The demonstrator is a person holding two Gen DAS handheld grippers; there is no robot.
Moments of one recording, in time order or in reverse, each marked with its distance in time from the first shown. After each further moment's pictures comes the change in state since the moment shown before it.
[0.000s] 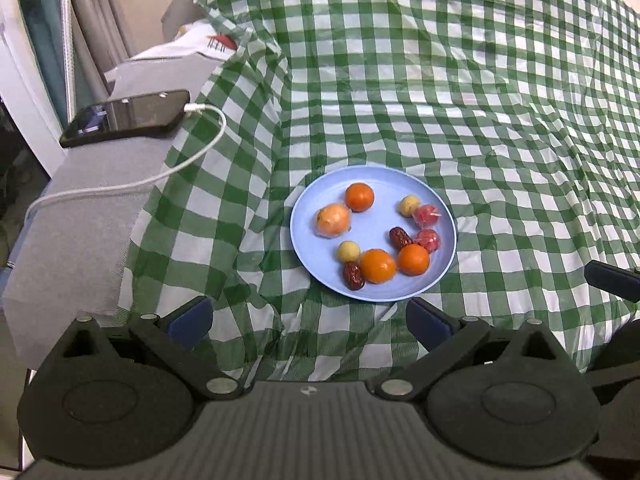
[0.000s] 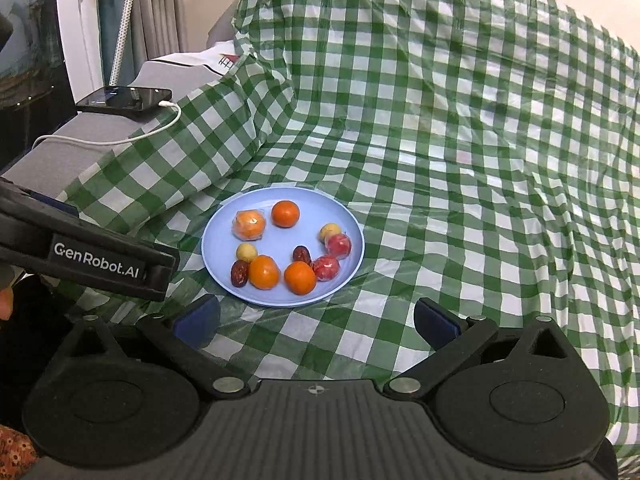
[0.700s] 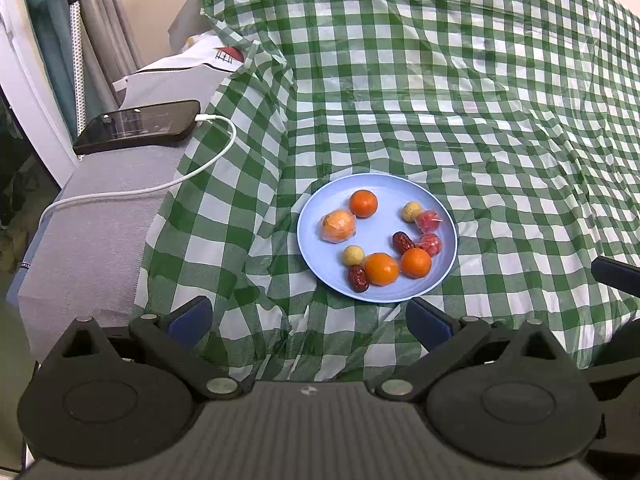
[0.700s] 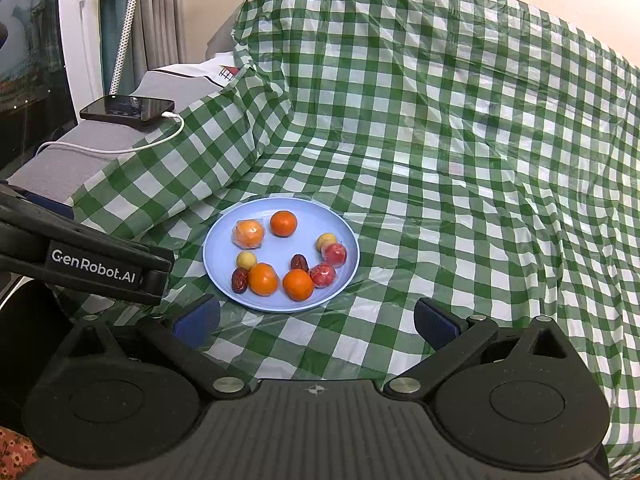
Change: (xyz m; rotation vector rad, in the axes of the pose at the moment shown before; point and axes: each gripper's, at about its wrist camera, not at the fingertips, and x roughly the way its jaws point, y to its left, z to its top) left arm -0.010 0.001 -0.004 0.003 -0.024 0.016; right arm -0.013 0.006 -0.002 0.000 -0.027 -0.019
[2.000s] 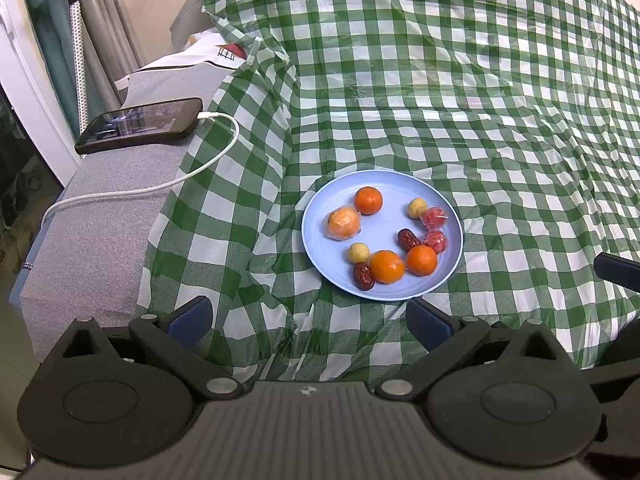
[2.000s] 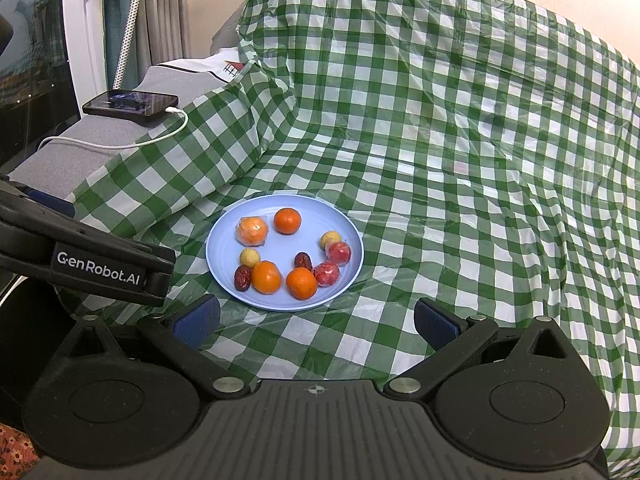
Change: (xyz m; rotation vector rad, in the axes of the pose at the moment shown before) left arm 0.004 0.001 0.001 0.003 0.011 0.013; right arm 0.002 0.001 0.001 -0.008 0.010 0.006
